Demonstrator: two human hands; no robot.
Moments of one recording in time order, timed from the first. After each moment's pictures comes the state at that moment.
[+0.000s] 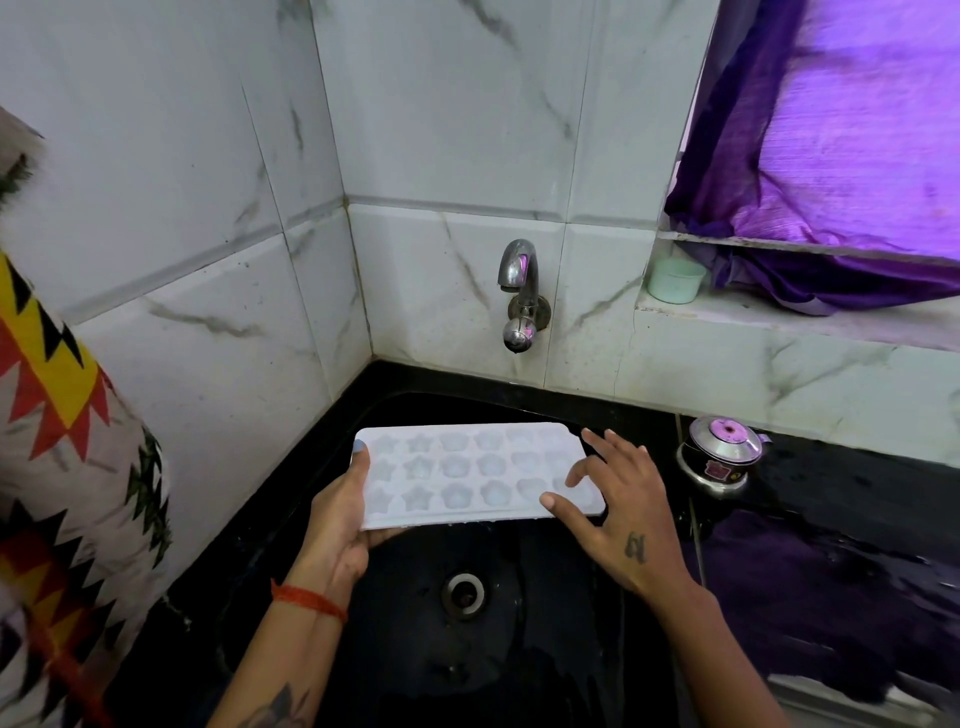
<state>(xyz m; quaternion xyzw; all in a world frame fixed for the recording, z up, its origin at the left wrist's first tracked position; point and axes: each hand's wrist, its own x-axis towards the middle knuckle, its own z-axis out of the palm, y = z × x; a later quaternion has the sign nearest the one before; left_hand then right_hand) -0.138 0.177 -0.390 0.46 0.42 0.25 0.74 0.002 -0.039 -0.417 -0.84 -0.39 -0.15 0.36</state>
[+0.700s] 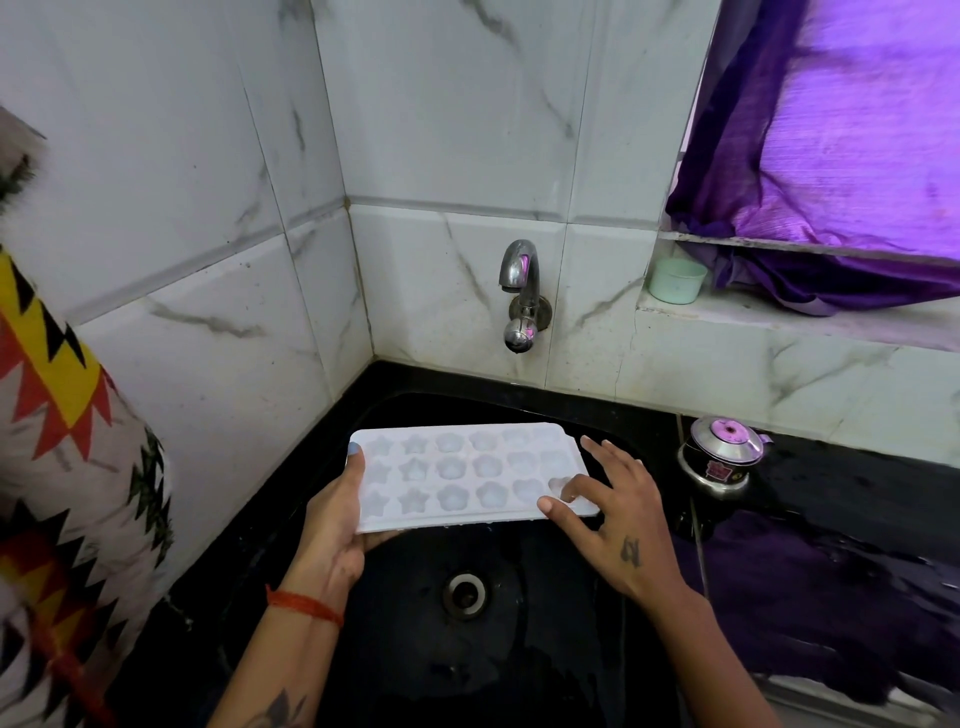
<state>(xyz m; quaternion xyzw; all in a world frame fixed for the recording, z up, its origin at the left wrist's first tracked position) -0.142 0.179 -0.391 0.45 0.42 0.25 0.74 0.000 -0.037 -0.429 -0.84 -0.38 -0.13 0.37</state>
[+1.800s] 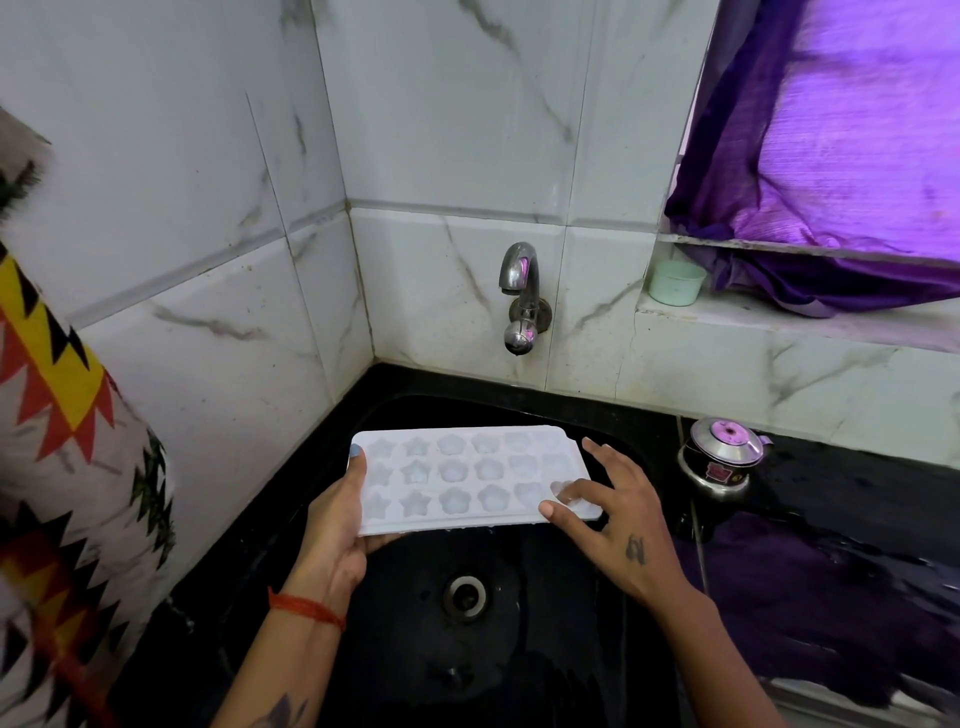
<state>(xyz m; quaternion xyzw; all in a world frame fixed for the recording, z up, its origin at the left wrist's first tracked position) -0.143 0.176 -0.389 0.46 0.42 0.26 0.74 0.000 -0.041 -0.424 -0.84 -0.36 -0.06 0.40</state>
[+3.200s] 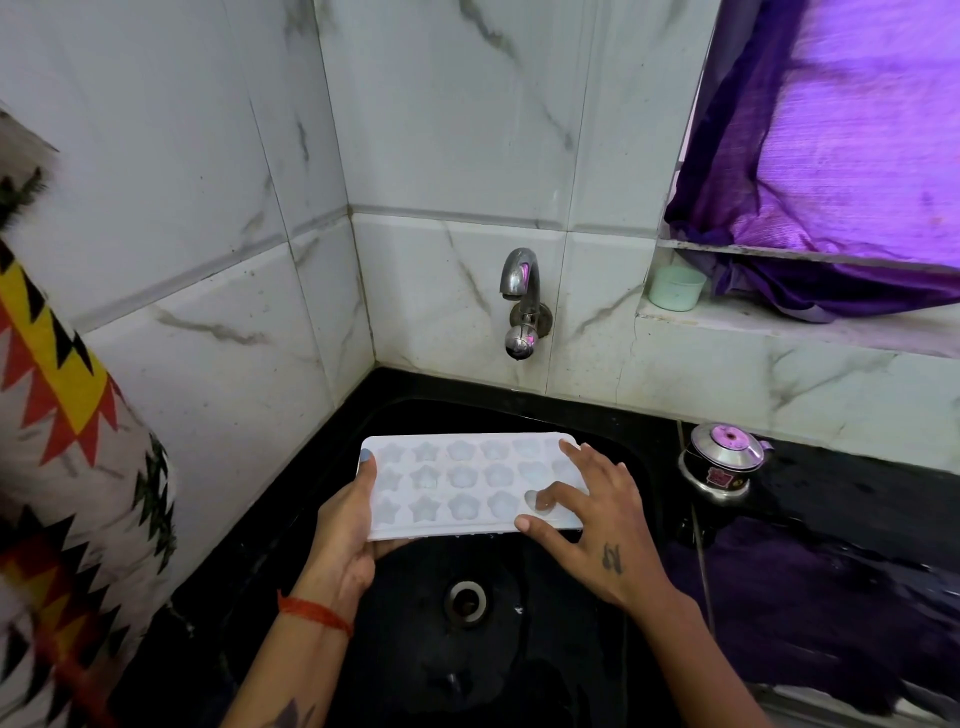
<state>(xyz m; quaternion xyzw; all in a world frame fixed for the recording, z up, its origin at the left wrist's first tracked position) -0.139 0.172 -0.389 0.45 0.42 0.25 0.75 -0.012 -0.026 -0.420 -0.84 -0.41 -0.10 0.34</state>
